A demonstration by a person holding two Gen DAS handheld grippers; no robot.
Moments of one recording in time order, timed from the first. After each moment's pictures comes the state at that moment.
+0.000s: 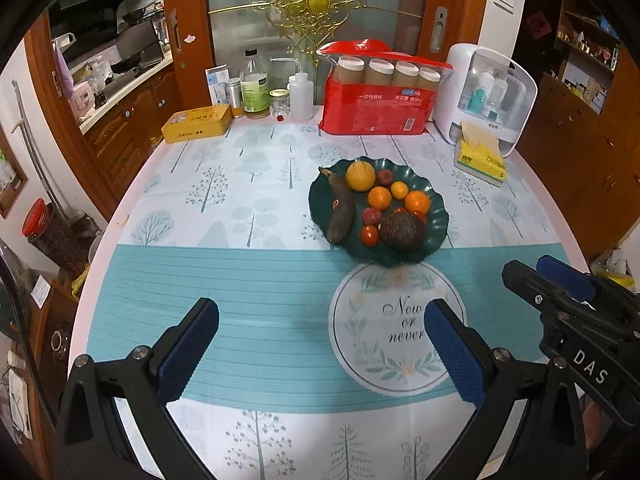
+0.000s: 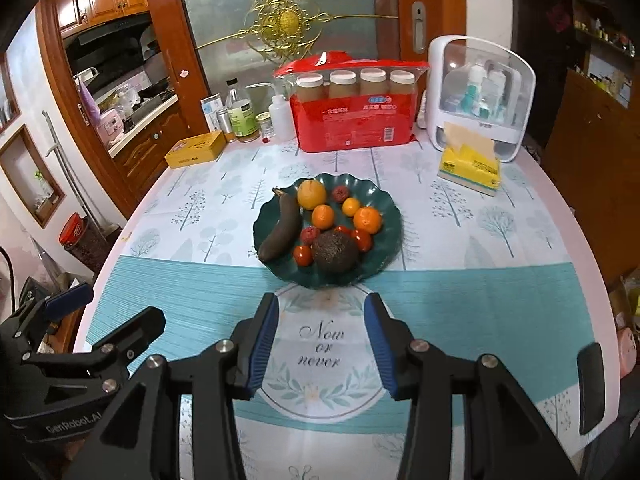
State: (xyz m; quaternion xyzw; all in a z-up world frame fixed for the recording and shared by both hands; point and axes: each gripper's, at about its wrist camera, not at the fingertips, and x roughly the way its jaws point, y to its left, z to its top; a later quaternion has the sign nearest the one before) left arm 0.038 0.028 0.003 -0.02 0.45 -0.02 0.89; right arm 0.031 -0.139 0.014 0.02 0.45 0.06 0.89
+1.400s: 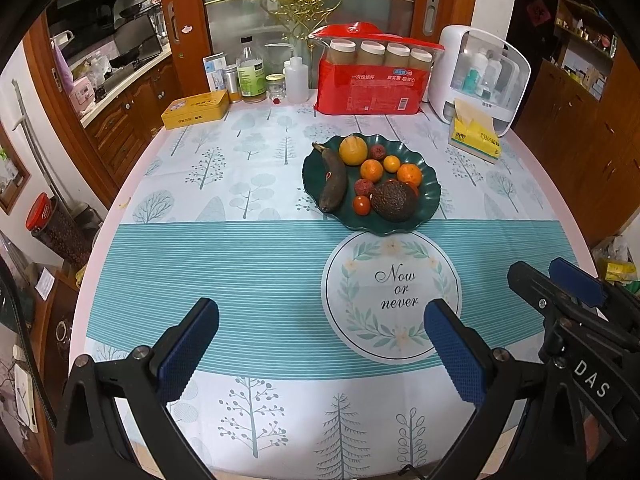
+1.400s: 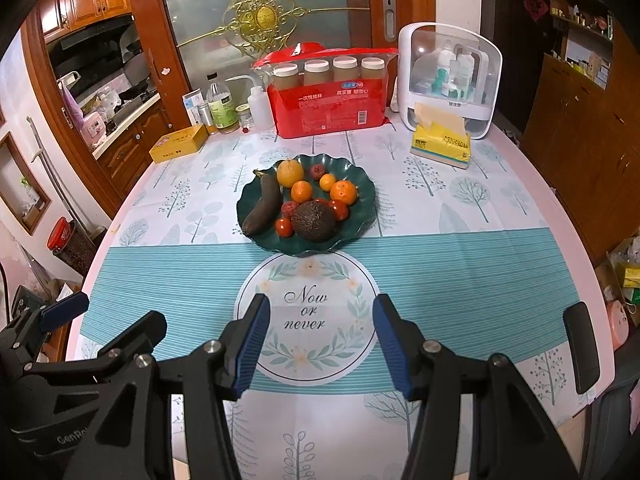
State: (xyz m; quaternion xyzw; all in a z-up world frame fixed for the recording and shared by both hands) left arm 0.009 0.015 -0.001 -0.01 0.47 -0.02 0.88; right arm -0.011 -0.147 0.011 0.03 0.46 0.02 0.89
